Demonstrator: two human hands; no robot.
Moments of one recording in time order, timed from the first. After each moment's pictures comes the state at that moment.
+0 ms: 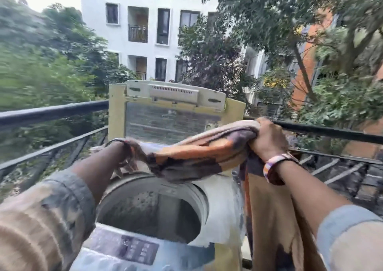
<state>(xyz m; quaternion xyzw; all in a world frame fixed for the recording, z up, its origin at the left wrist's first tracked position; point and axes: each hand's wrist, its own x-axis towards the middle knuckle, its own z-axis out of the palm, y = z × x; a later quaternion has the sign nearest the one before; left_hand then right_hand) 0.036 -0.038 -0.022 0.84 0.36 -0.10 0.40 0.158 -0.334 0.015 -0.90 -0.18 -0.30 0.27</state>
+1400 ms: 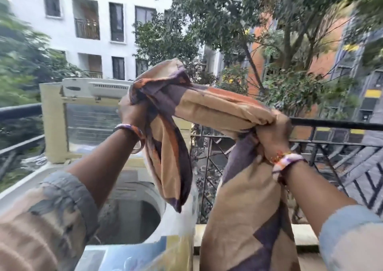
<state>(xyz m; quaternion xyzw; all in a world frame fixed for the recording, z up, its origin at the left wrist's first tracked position) 0.127 -0.166 0.031 0.57 0.07 0.43 0.69 0.161 -0.453 0.025 -0.78 -0.06 -0.38 0.49</state>
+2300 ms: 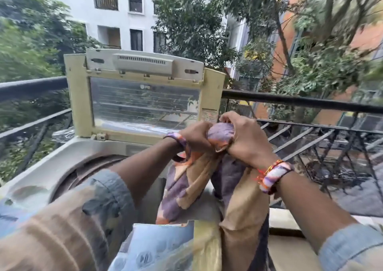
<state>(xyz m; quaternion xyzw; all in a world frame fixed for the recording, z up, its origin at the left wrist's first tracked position) 0.127 -0.208 -0.031 0.93 -0.12 0.08 0.35 0.144 -0.360 -0.026 -0.87 -0.34 -0.26 0.25</state>
